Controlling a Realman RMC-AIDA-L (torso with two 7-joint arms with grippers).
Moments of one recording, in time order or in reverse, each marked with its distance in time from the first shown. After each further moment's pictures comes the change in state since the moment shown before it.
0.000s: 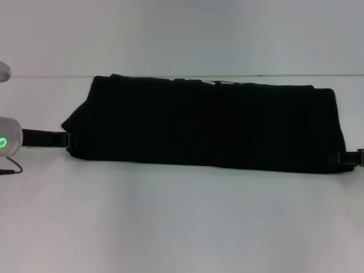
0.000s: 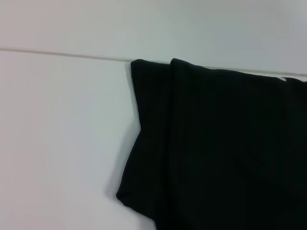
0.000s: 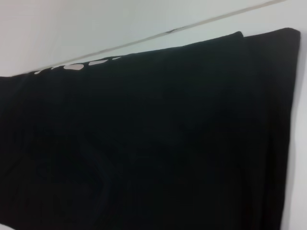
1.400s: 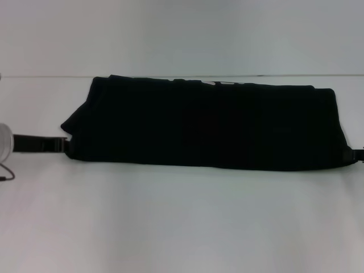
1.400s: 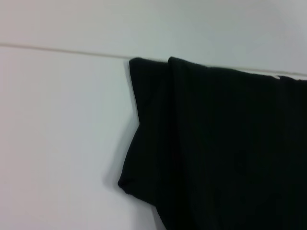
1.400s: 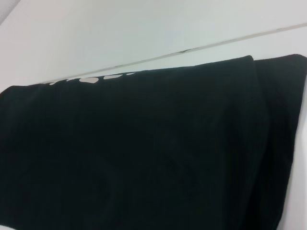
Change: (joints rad) left arm 0.049 -0.017 -0.010 0.091 -0.007 0.081 0.000; right arm -0.021 0.004 0.065 -0.016 0.027 -0.030 -0.126
